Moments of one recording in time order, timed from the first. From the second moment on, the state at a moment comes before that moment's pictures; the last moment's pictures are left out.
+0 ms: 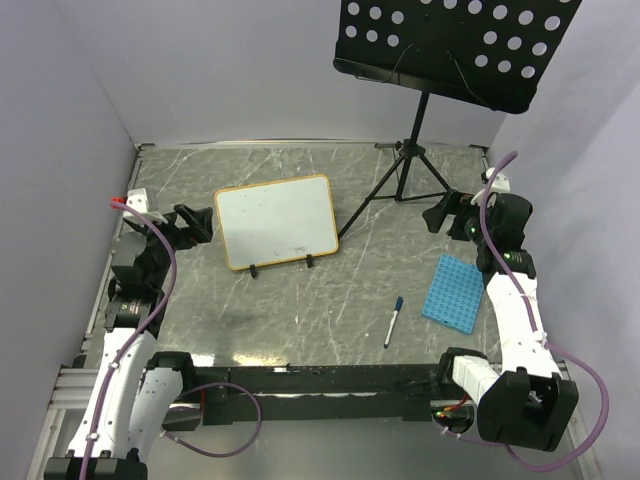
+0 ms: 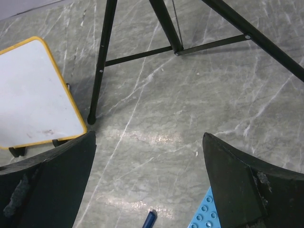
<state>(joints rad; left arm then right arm) -0.02 0.65 0.63 0.00 0.09 -0.35 -0.19 1.00 0.82 -0.24 -0.41 0.22</state>
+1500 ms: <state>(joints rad) -0.04 0.76 0.64 0.01 0.34 -0.33 0.36 1.27 0.71 -0.98 -0.50 -1.62</state>
